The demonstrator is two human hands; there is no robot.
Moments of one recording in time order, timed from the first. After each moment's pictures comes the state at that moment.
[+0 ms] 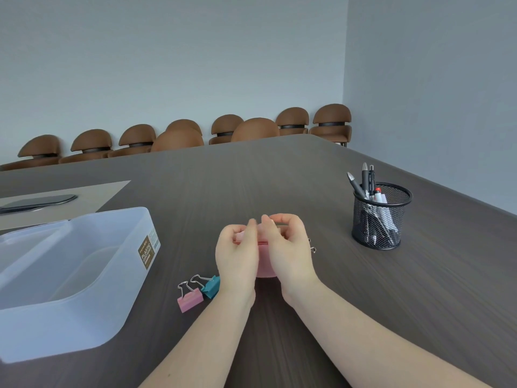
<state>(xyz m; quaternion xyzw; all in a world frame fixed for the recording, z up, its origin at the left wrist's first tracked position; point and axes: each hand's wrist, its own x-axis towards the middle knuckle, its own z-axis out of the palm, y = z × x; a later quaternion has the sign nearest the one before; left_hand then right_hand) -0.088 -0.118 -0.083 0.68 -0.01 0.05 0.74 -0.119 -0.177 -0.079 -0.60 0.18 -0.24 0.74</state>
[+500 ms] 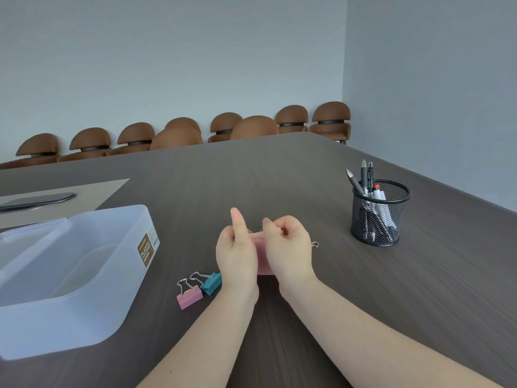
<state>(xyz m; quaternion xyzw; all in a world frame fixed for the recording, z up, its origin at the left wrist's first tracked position) -0.089 -0.122 -0.084 0.66 0.02 0.07 0.74 -0.117 -0.178 -0.078 -0.64 0.20 -0.29 0.68</state>
